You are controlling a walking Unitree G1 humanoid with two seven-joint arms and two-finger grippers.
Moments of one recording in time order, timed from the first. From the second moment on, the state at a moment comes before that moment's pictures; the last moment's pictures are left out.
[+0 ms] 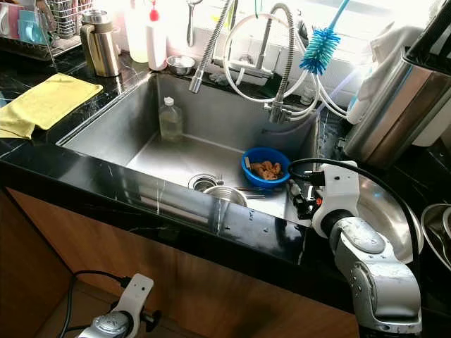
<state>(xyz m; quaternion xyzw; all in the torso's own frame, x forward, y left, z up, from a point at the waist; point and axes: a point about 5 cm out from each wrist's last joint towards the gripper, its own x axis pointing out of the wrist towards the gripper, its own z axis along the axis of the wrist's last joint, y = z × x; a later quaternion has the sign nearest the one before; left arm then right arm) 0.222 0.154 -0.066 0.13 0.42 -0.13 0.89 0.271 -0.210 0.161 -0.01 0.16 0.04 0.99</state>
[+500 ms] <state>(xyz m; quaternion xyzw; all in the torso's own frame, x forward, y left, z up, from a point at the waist) 0.222 0.154 -0.066 0.13 0.42 -0.12 0.89 0.273 -0.202 0.155 0.00 0.17 0.04 0.98</state>
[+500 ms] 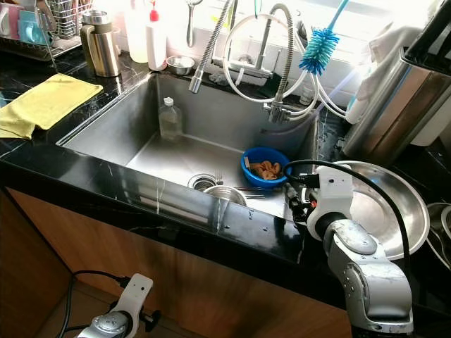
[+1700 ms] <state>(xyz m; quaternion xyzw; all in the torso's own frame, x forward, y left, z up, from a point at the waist) 0.222 0.155 -0.066 0.12 0.42 -0.12 0.89 0.274 -0.183 0.172 -0.01 0.16 0.02 0.99</state>
